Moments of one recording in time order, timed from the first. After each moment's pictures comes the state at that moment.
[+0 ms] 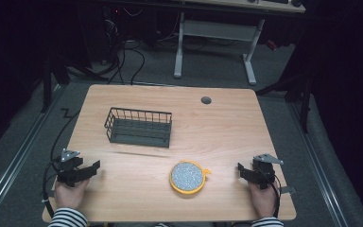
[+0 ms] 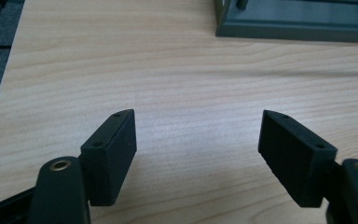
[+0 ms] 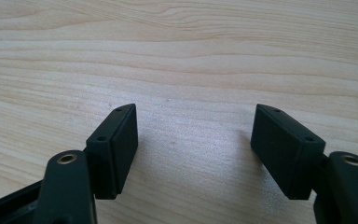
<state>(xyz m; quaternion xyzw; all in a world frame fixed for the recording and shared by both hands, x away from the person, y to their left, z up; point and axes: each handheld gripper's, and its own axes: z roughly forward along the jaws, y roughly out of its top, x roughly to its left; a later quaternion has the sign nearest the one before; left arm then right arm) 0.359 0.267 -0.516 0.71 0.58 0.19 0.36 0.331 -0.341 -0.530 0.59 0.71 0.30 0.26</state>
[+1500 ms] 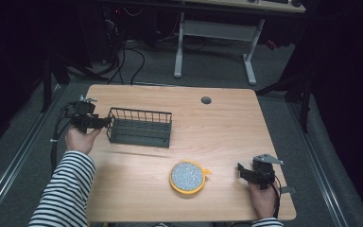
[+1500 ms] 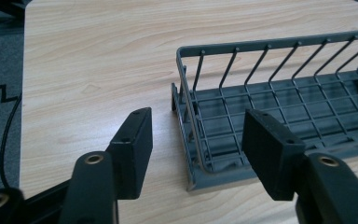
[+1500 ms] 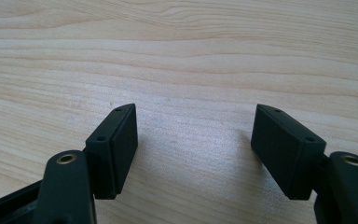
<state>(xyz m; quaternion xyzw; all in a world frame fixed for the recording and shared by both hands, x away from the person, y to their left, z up) 0.486 0.223 -0.420 0.75 0.55 0.16 0.32 0.331 -0.340 -0.530 0.59 0.71 0.30 0.26</state>
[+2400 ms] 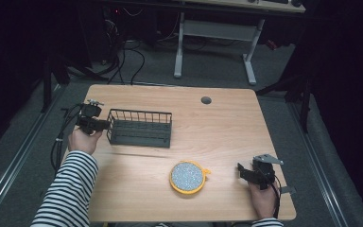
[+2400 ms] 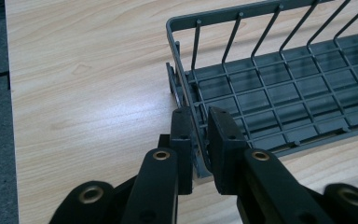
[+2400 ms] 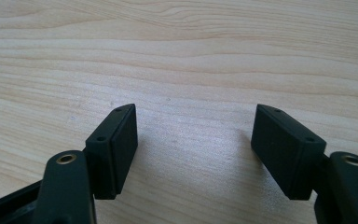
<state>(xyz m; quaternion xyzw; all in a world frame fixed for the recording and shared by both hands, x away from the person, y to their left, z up) 0.482 0.212 -0.428 0.79 0.53 0.17 0.27 0.331 -0.341 -0.530 0.59 0.71 0.30 0.26</state>
